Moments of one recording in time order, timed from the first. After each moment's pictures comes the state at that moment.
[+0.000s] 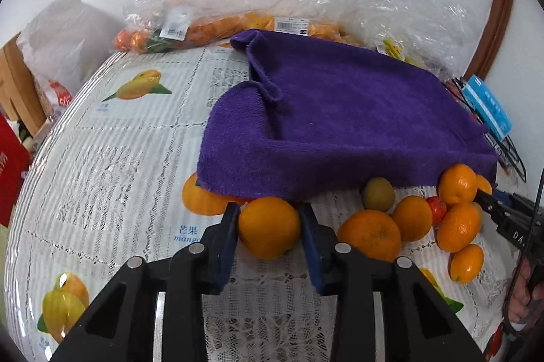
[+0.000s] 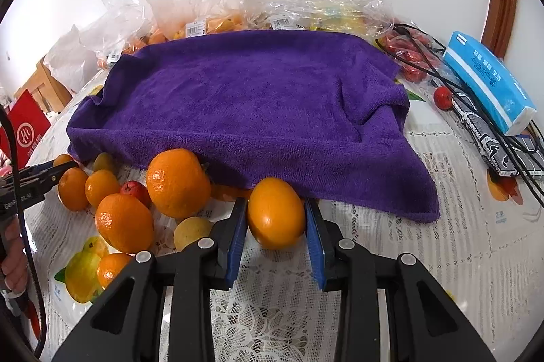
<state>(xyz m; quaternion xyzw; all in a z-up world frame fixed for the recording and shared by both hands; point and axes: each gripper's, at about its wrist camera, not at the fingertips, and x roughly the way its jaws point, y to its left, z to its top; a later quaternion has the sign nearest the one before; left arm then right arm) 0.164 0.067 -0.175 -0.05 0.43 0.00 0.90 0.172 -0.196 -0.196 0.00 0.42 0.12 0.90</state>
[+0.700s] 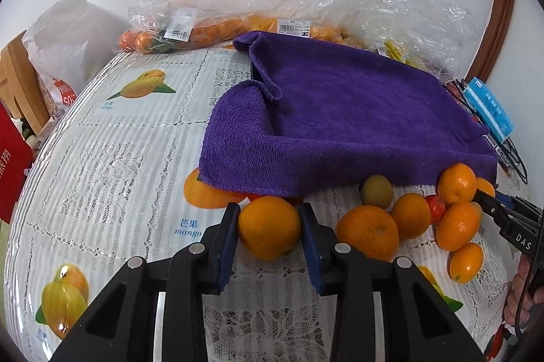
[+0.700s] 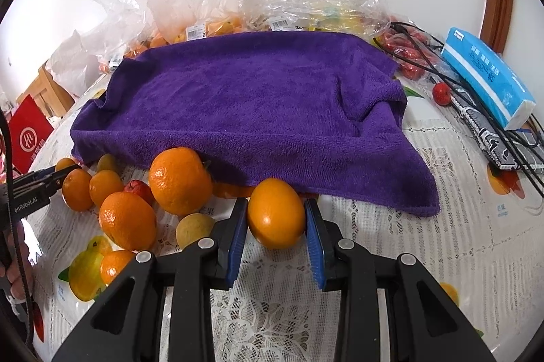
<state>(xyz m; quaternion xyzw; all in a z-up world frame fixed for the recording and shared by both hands) 0.159 0.068 -0.172 -0.06 0.42 0.01 0.90 0.169 -0.199 -0.195 0.01 0.42 0.13 0.90</state>
